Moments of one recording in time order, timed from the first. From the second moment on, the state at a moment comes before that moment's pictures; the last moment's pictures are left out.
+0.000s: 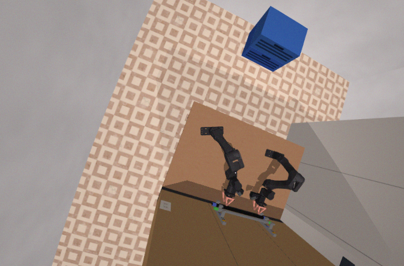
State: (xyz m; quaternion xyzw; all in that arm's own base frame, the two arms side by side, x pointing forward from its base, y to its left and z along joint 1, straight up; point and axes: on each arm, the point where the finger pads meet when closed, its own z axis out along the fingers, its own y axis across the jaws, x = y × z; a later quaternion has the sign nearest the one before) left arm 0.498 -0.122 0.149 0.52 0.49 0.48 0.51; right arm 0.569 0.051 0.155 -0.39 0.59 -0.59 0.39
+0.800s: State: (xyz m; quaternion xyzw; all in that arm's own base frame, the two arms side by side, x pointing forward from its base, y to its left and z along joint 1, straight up) left arm 0.526 -0.124 0.149 0.52 0.49 0.48 0.51; right arm 0.595 0.040 0.154 -0.39 0.59 -0.59 0.39
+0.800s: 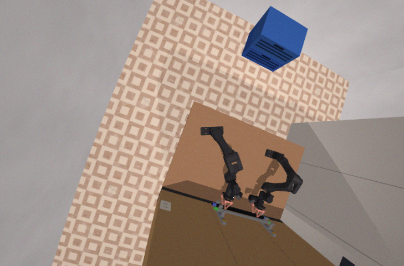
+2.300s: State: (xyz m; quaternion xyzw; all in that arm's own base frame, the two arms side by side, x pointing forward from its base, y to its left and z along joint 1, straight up) left arm 0.530 -0.124 0.157 0.51 0.48 0.49 0.52; right arm 0.597 0.040 0.157 -0.39 0.59 -0.59 0.39
